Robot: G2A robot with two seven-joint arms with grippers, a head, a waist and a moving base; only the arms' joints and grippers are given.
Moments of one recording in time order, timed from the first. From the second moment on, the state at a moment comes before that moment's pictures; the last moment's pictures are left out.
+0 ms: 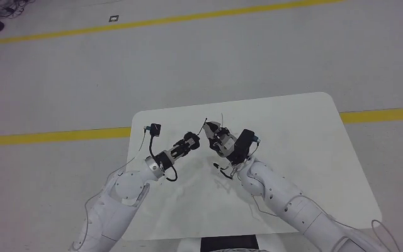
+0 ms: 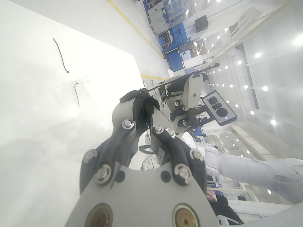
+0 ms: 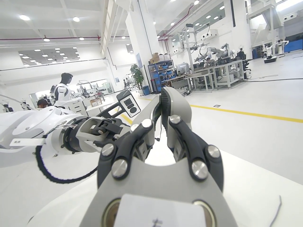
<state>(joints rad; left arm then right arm) 1.50 -0.98 -1.21 -1.72 -0.07 -0.31 -0.45 -1.20 -1.37 0.75 -1.24 -1.11 -0.34 -0.77</state>
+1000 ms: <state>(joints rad) 1.50 -0.98 -1.21 -1.72 -0.07 -0.31 -0.45 -1.19 -1.37 0.73 -1.23 -1.09 -0.34 -0.78</state>
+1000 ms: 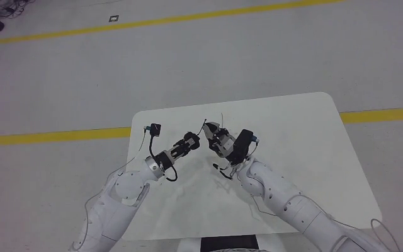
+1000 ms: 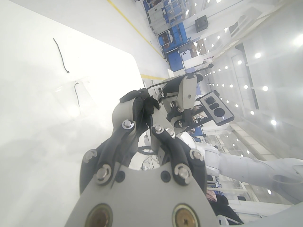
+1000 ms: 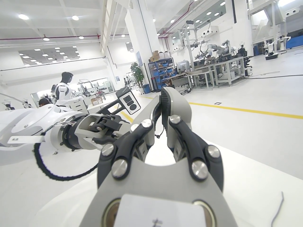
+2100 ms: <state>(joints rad) 1.50 -0.99 -1.20 -1.72 -0.08 -0.31 -0.45 -1.19 -1.36 0.75 -1.23 -1.09 -0.34 -0.79</state>
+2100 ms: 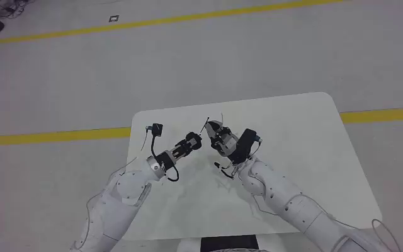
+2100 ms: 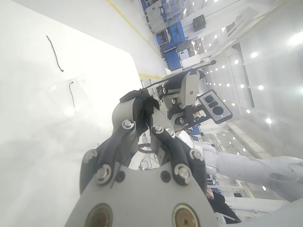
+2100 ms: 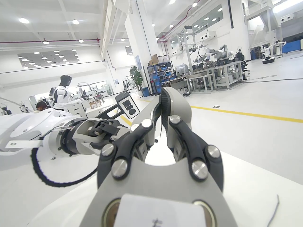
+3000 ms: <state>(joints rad) 1.49 -0.99 -1.20 -1.71 -0.08 -0.31 -0.44 -1.20 -1.35 0.74 -1.26 -1.09 -0.34 -0.78</state>
